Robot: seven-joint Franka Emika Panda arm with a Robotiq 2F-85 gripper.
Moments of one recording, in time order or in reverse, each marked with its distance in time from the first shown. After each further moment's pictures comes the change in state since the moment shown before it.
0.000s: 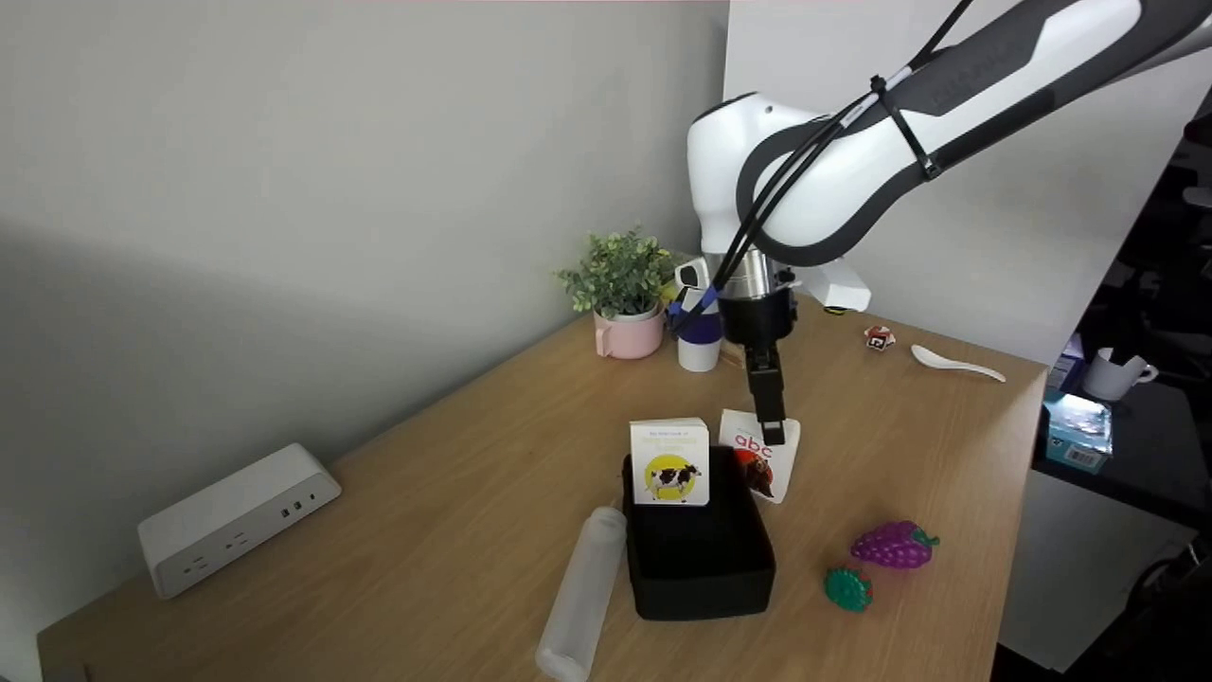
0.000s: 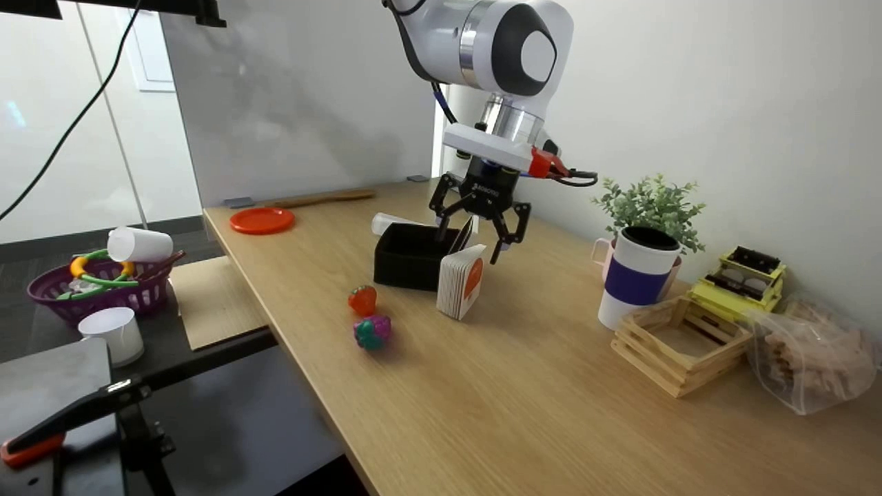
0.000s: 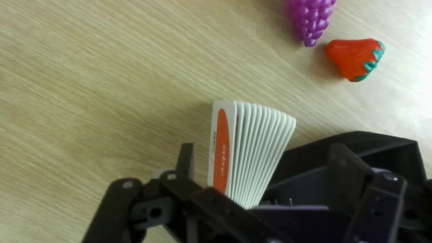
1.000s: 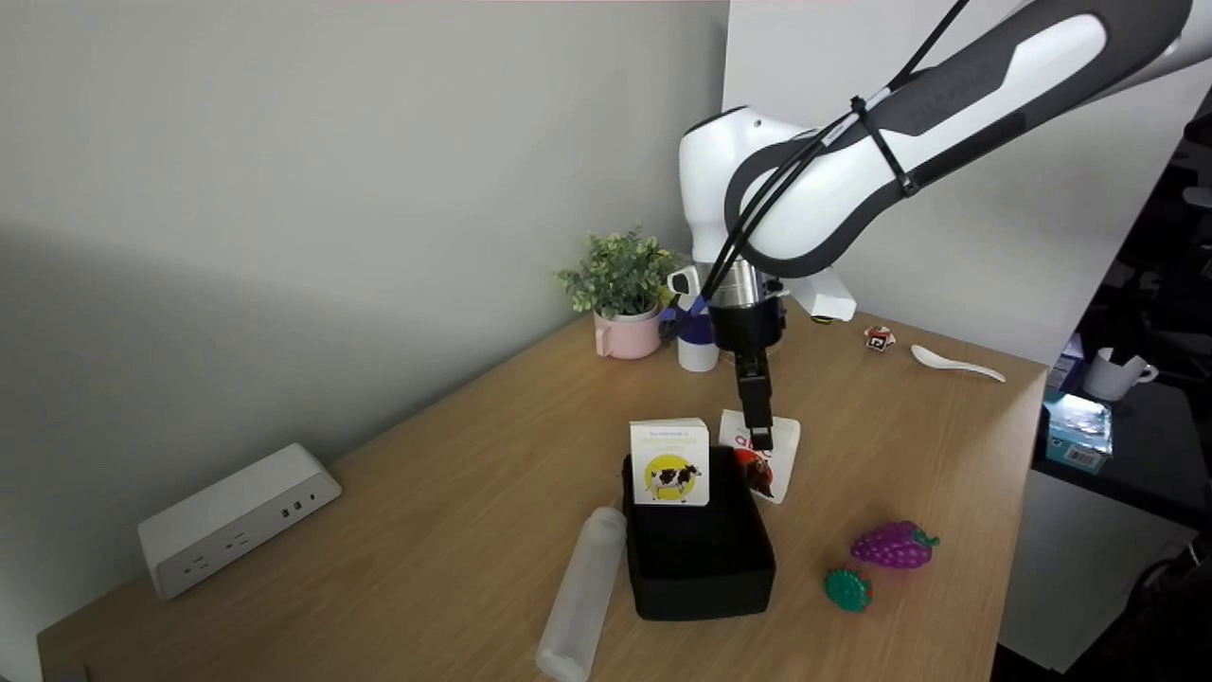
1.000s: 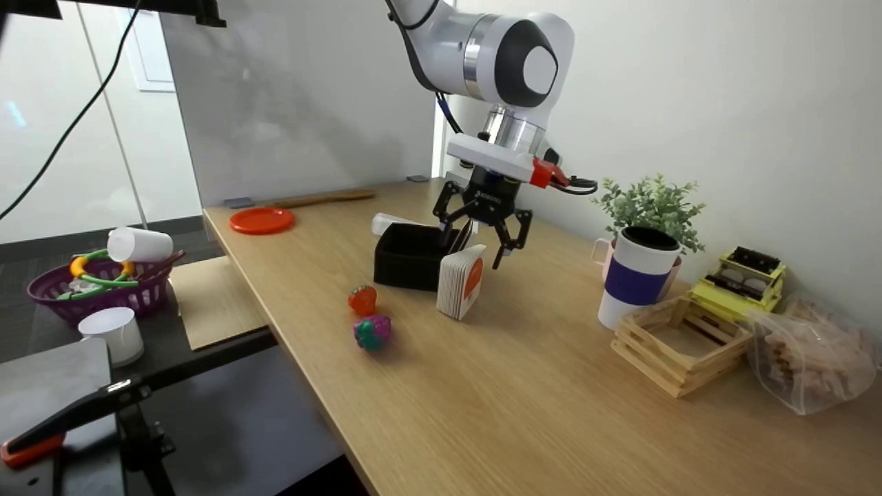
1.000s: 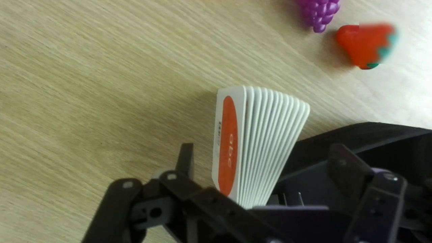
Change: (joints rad) arm 0.001 0.050 0.001 0.051 0.000 0.004 0.003
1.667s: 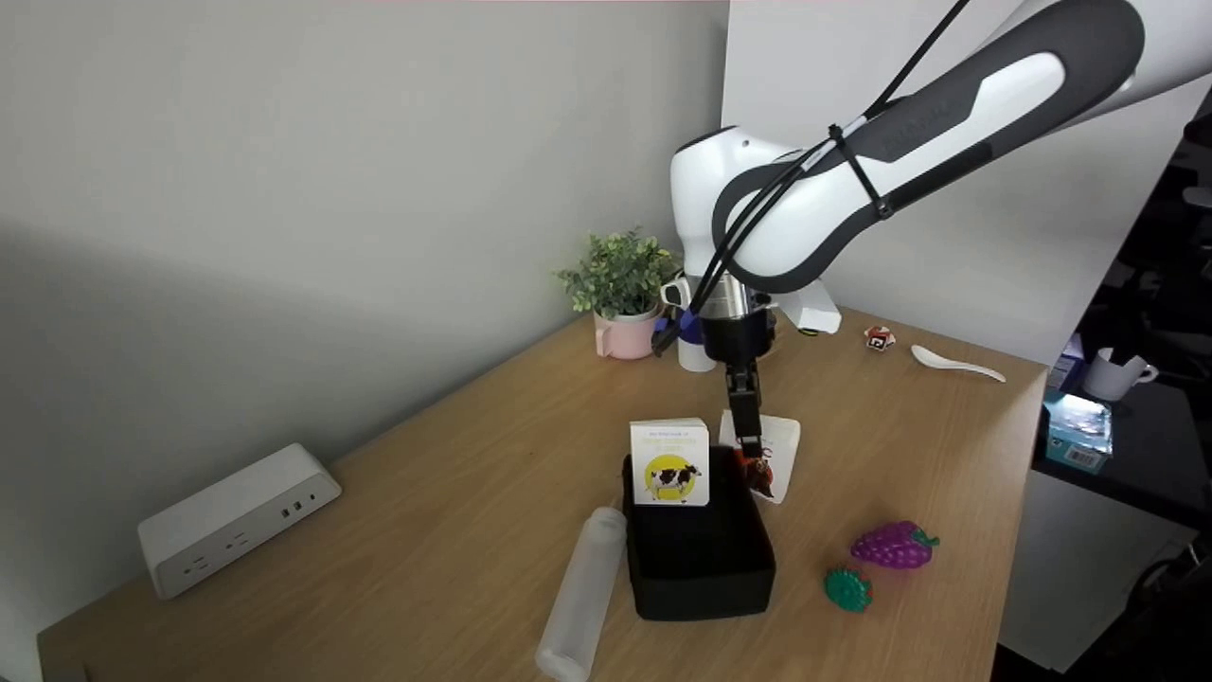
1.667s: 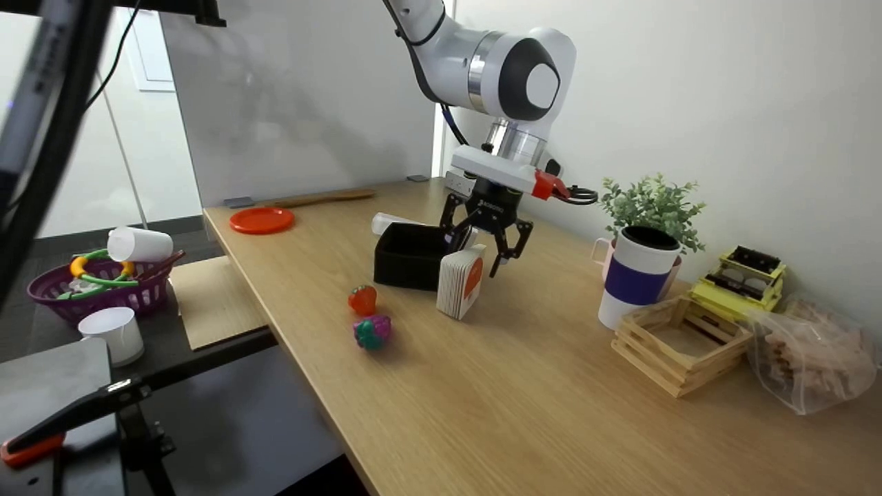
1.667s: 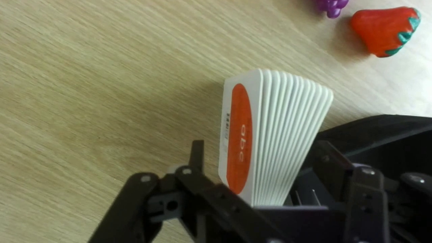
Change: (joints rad) arm 0.000 0.059 0.000 0.058 0.000 -0.001 0.000
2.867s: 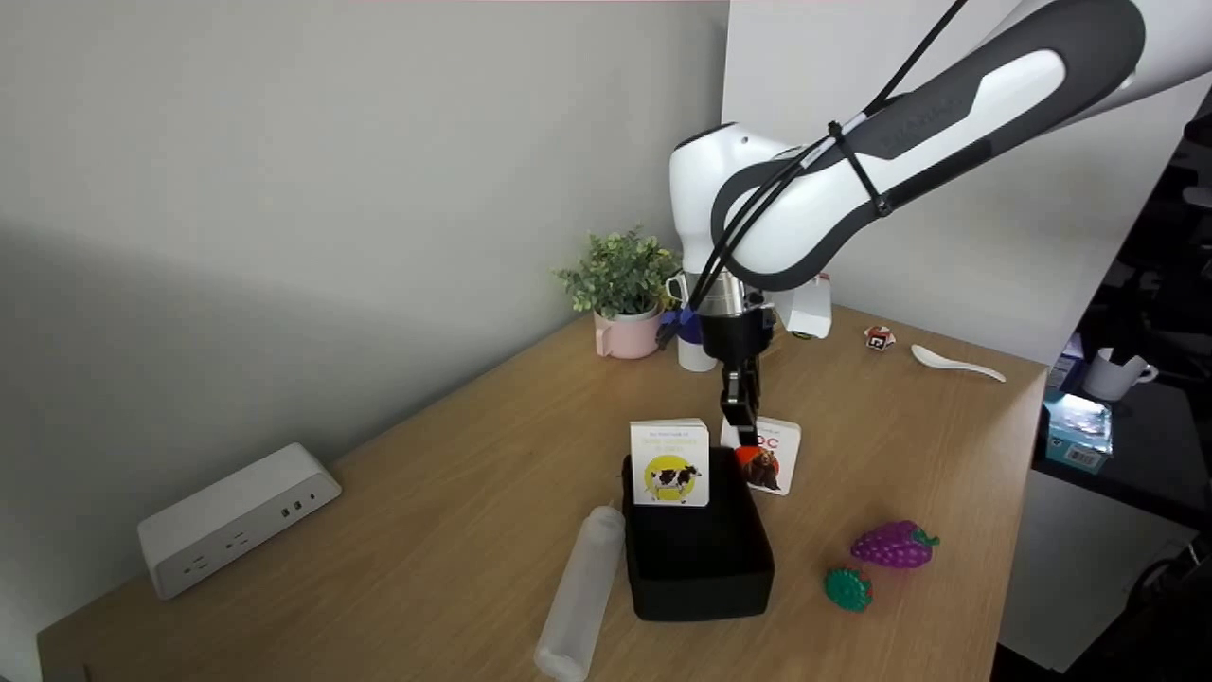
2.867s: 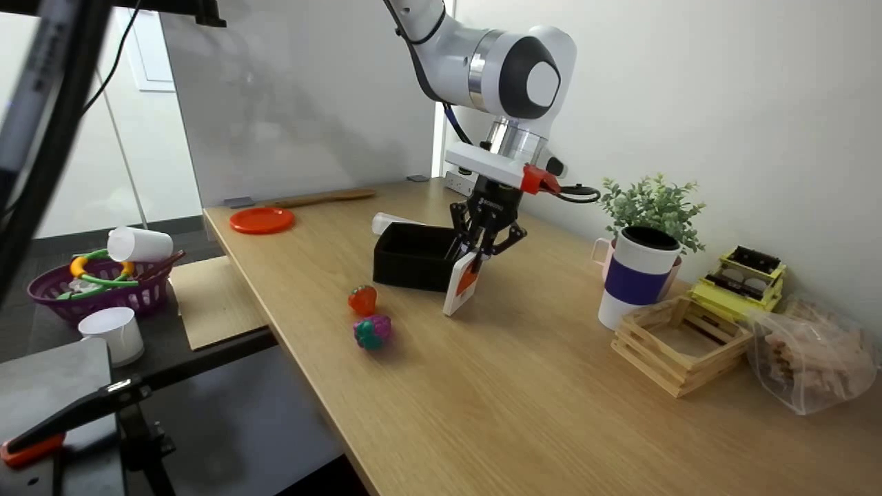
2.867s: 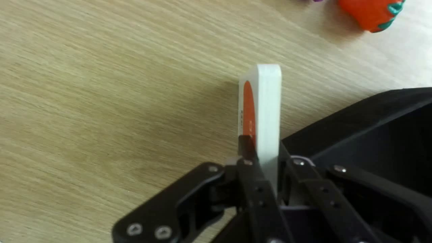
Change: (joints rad) arm 0.004 0.000 -0.003 0.006 0.000 0.001 0.160
